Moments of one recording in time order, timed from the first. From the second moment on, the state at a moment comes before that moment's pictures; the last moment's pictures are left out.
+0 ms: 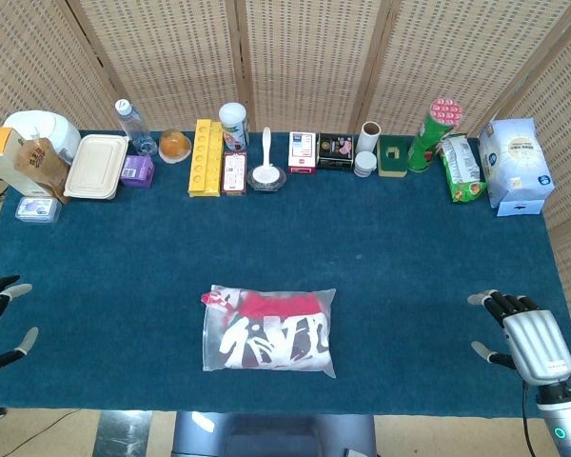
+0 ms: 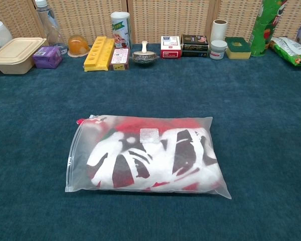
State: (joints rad) left arm -0.02 -1.09 -0.02 -1.65 1.55 1.58 -0.08; right arm 0.14 -1.08 0.01 -1.59 -1.67 1.52 0.00
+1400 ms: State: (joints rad) left arm -0.06 -1.01 -0.06 -1.69 1.55 1.55 -0.06; right arm 0.41 -1.18 0.01 -1.86 -1.86 1.17 -0.08
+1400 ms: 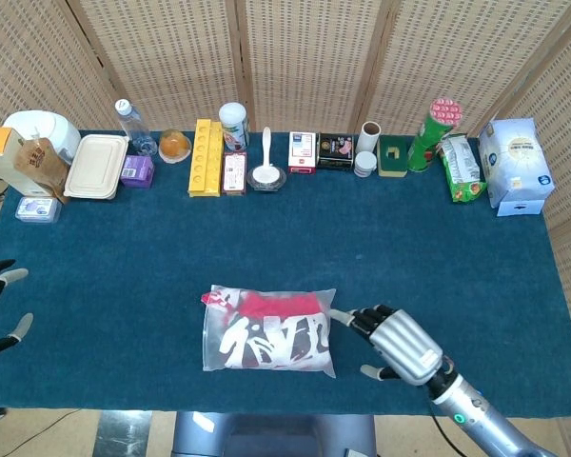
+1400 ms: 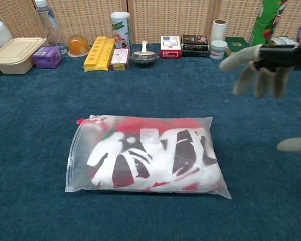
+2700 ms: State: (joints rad) left arm -0.06 -1.01 -0.05 -1.62 1.52 1.54 -0.15; right arm 0.69 -1.66 0.20 -1.66 -1.26 0.92 -0.93
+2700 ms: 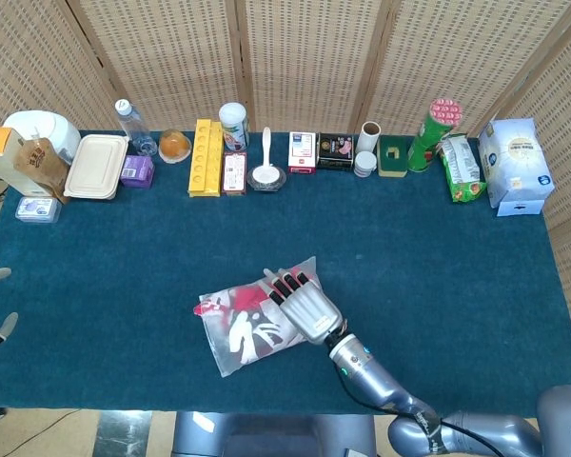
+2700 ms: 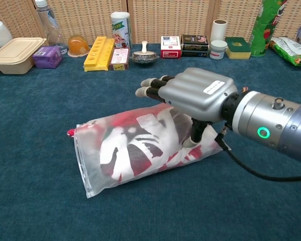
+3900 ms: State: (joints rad) left arm -0.04 -1.02 -0.05 -1.55 1.49 1.54 -0.21; right arm 1.26 -1.65 0.13 -1.77 -0.42 0.95 -1.27
